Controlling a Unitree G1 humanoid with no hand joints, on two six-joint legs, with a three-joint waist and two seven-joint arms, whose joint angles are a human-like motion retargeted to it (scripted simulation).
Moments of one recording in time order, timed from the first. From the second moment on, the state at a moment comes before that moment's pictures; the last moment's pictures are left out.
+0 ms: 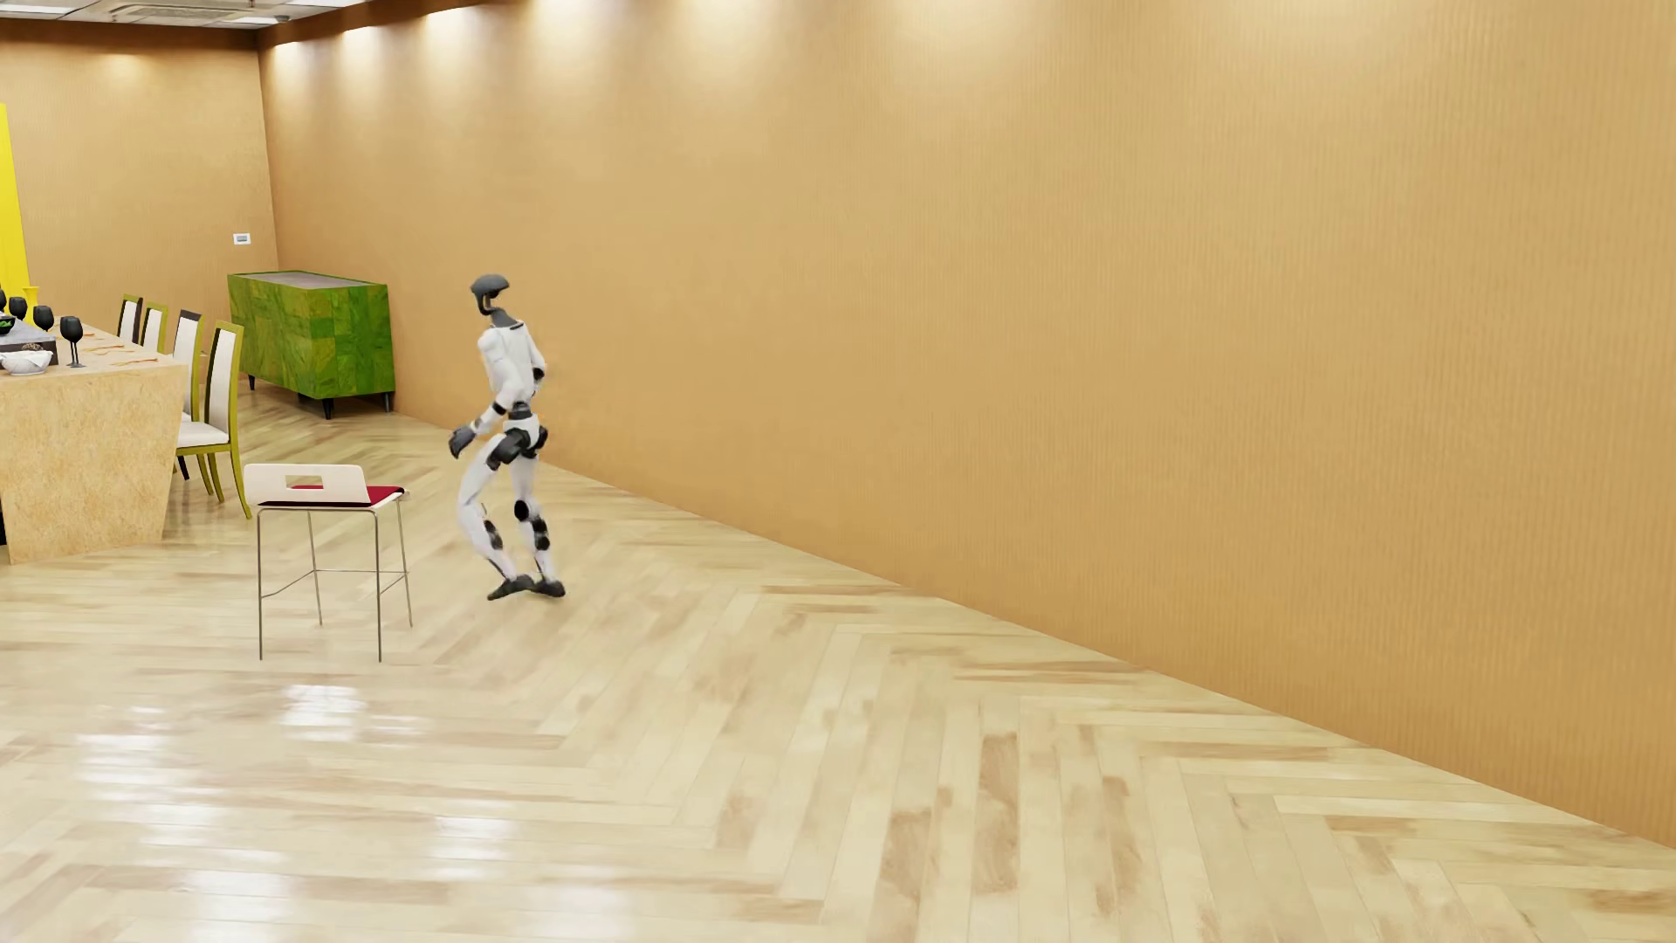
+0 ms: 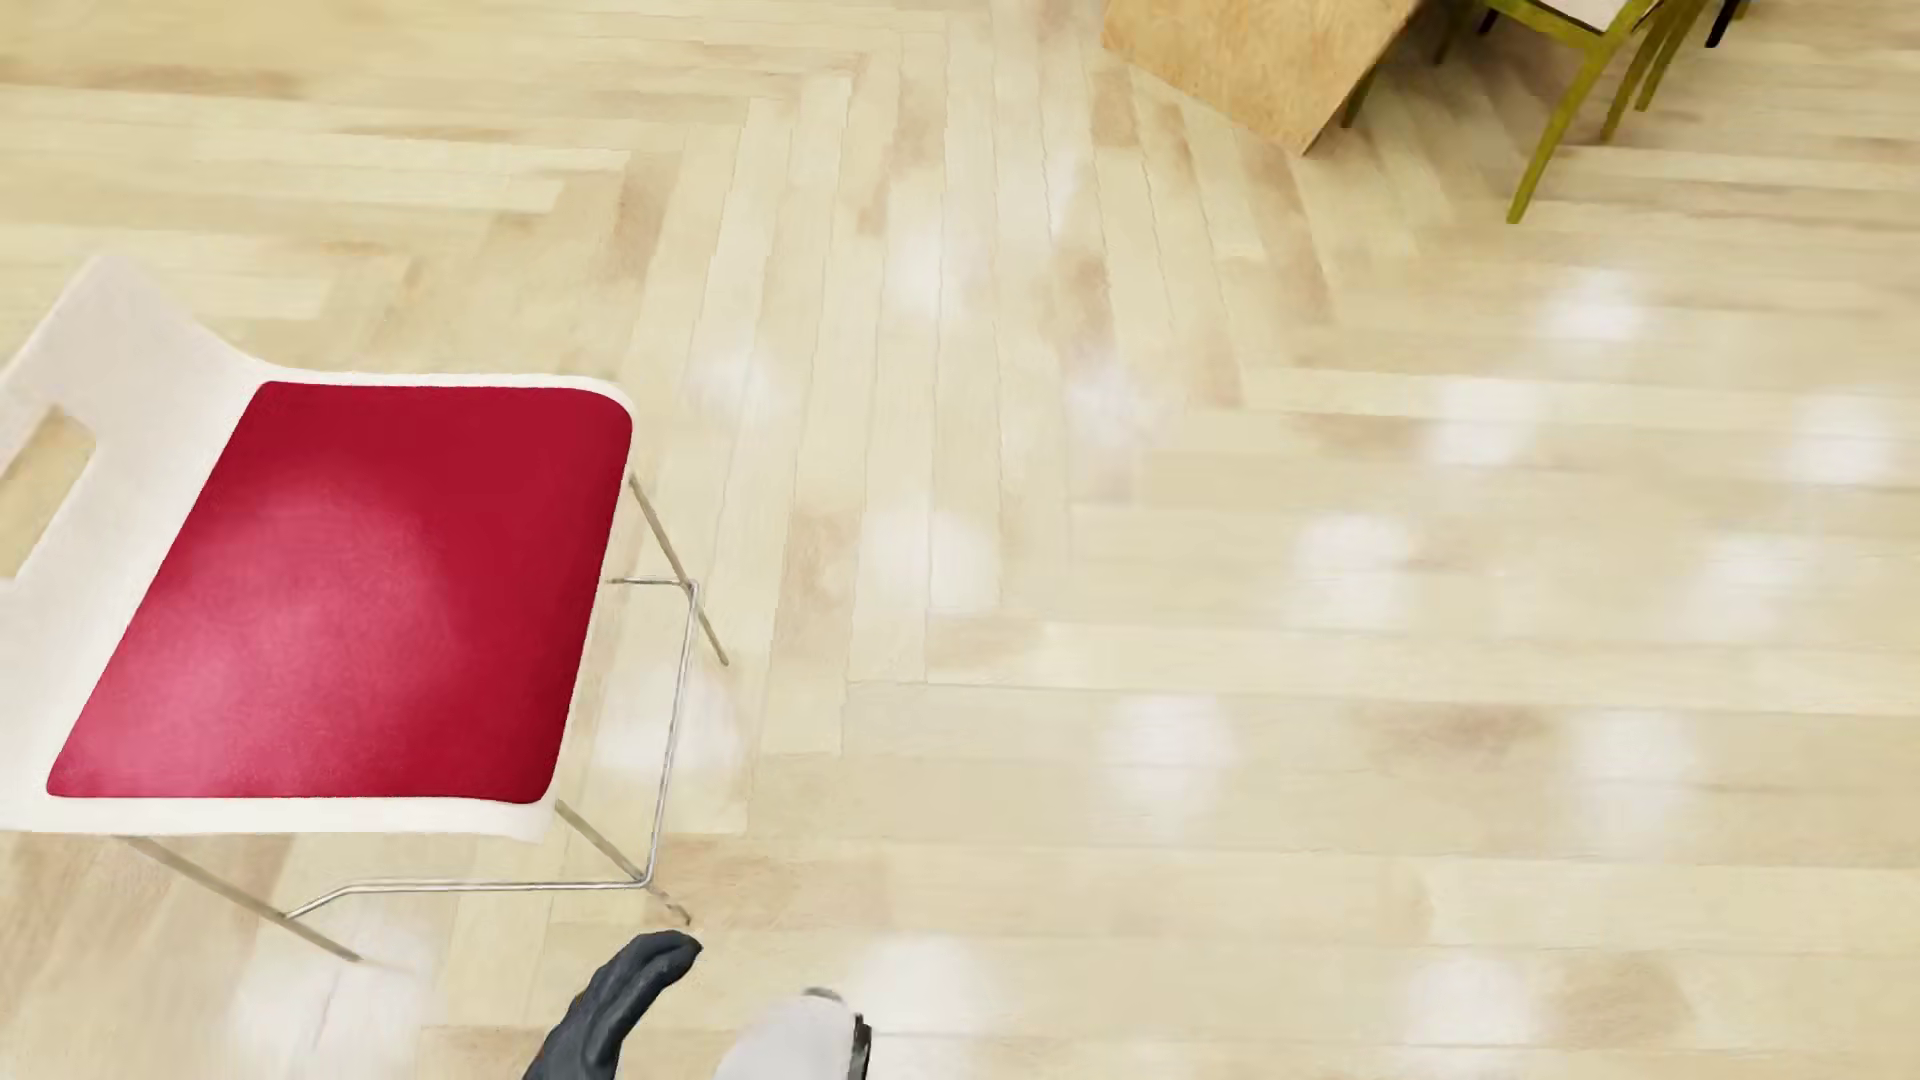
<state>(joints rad) -0.70 -0.24 0.09 0.00 -0.12 0.00 -0.05 -0.53 0.03 1.18 0.60 0.37 0.25 -0.26 -0.40 0.08 -0.25 -0.01 0.00 -0.10 0.37 0.30 0.57 0.64 -0.72 -0.11 0.40 0.24 0.04</state>
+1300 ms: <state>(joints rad) -0.20 -0.30 0.03 -0.05 -0.33 -0.03 0.21 -0.31 -0.01 0.38 0.64 0.25 0.12 -0.37 -0.32 0.08 -0.13 0.07 0.12 0.09 0.15 0.82 0.70 0.63 -0.53 0.16 0.28 0.08 -0.17</state>
